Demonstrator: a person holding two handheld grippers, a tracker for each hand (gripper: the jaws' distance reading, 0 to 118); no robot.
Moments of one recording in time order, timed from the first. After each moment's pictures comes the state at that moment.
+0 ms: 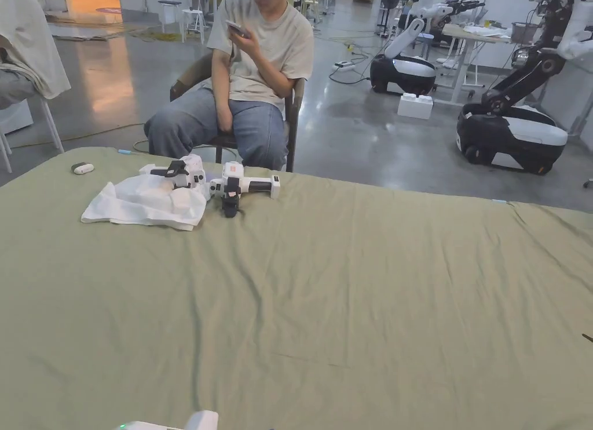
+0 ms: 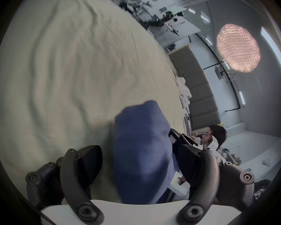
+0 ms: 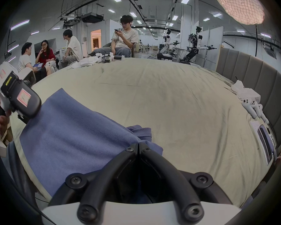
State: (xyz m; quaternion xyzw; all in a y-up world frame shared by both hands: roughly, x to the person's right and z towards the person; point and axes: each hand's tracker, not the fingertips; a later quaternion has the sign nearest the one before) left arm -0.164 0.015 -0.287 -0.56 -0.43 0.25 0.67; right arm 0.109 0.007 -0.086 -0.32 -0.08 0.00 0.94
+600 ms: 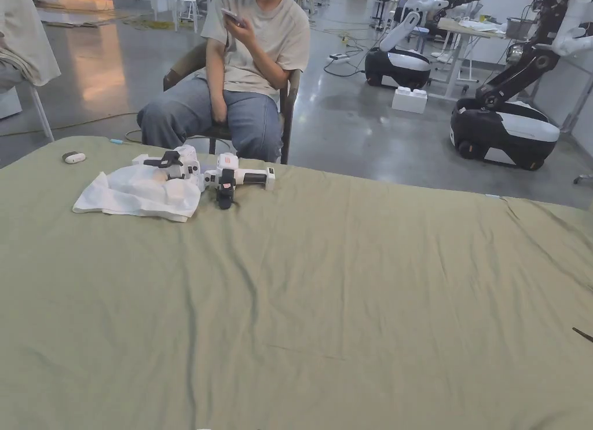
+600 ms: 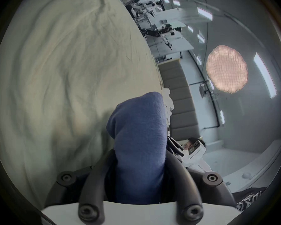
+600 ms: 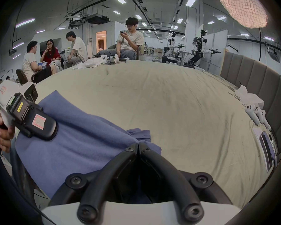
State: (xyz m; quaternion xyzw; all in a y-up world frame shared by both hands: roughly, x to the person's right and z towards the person) left arm -0.179 -0.017 -0.246 -0.50 -0.43 0.39 0.64; right arm 0.110 0.011 -0.087 -0.31 -0.05 0.01 0.95
